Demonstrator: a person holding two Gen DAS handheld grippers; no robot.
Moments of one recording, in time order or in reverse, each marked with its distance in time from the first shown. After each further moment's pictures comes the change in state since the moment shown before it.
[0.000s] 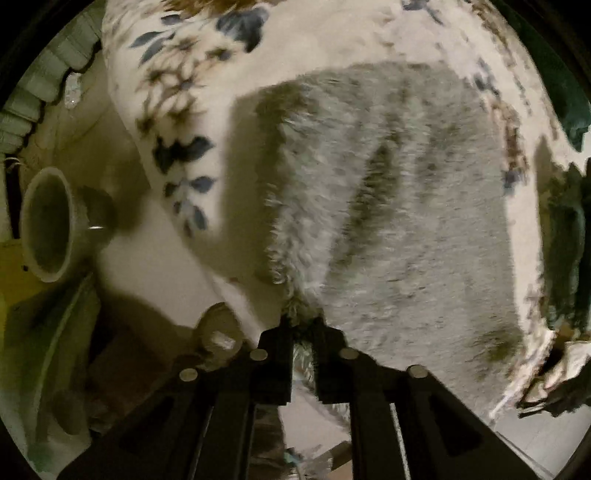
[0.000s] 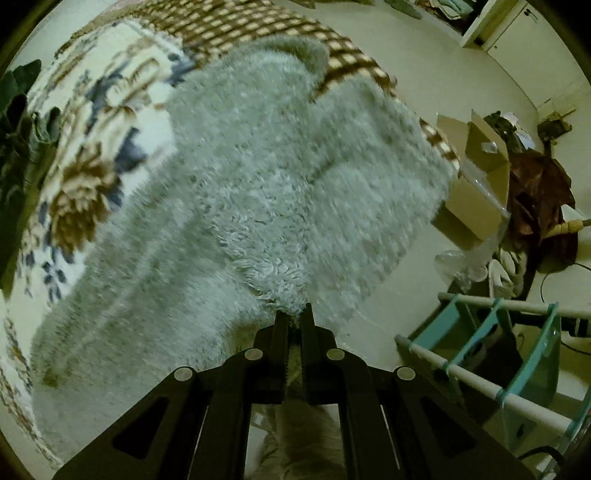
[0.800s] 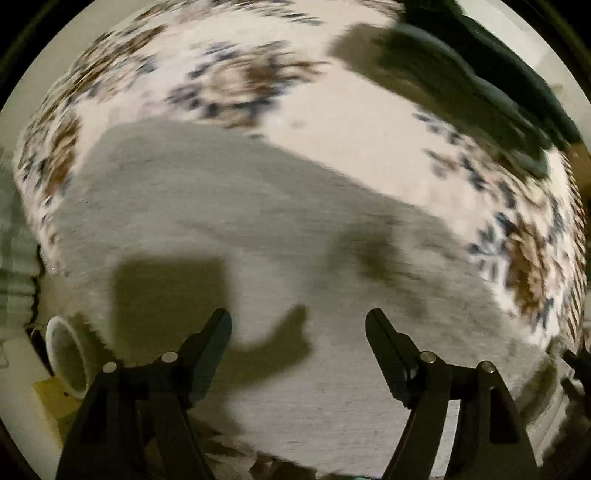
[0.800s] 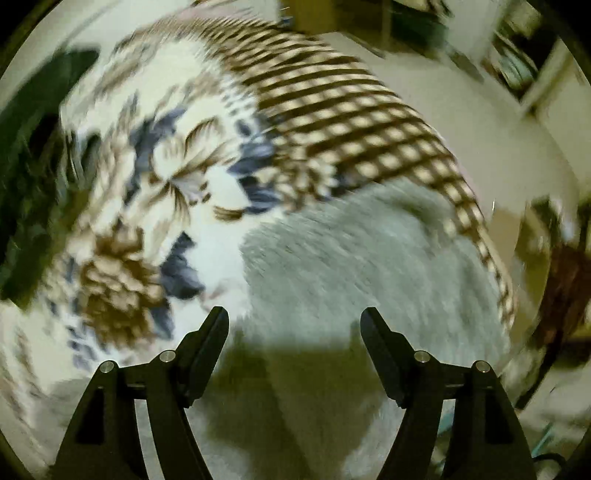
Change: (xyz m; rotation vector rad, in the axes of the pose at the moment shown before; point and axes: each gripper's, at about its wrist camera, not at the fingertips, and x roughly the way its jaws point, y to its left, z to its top) left arm 0.006 -0.223 -0.142 0.605 -0.241 0.114; right arm 0.001 0.104 0.142 -0.306 -0.179 0.029
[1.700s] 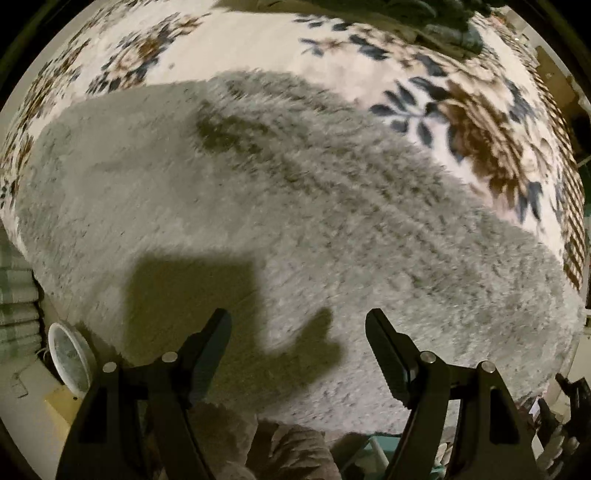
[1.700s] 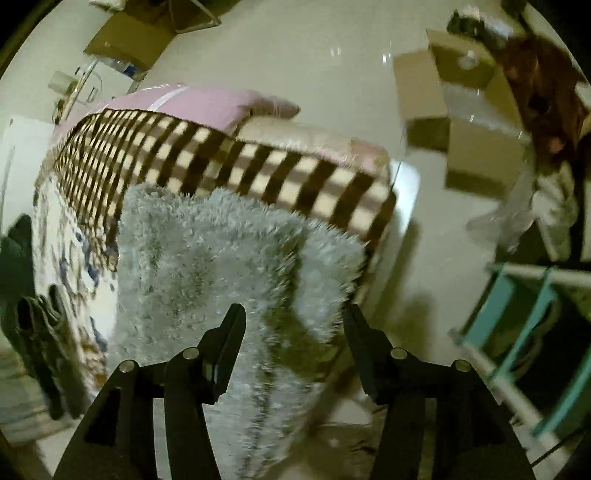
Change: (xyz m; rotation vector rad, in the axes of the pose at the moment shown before) left arm 0.015 -0.086 -0.075 0.176 0.148 0.016; right arm 0.032 -0.274 -0.134 0.802 0.110 0.317
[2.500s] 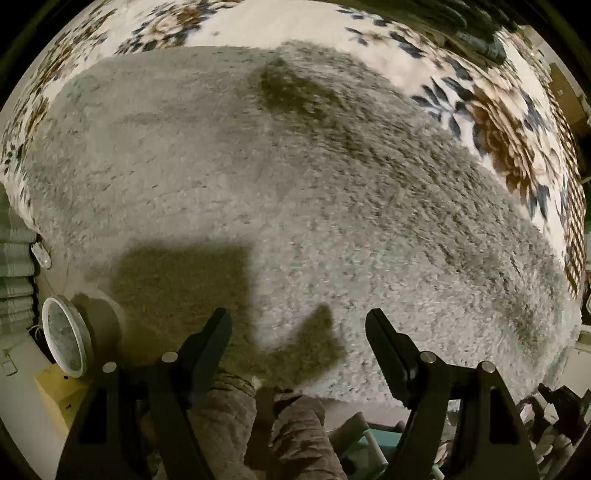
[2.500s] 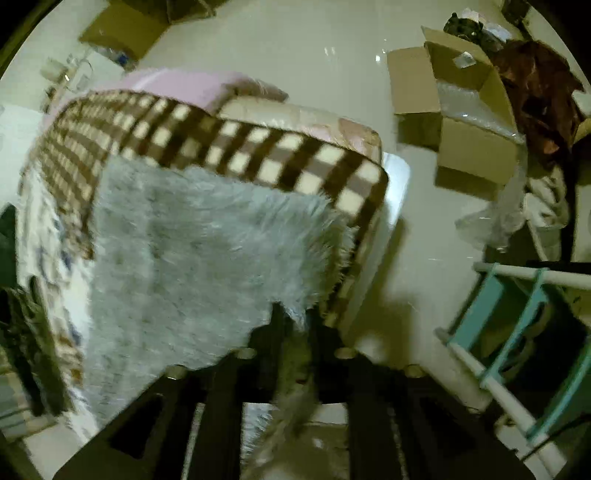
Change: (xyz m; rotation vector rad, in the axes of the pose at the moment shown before) left arm -0.005 0.074 -0.046 -0.062 0.023 -0.025; right arm 0.006 -0.008 -0.014 -0.075 0.020 -0.158
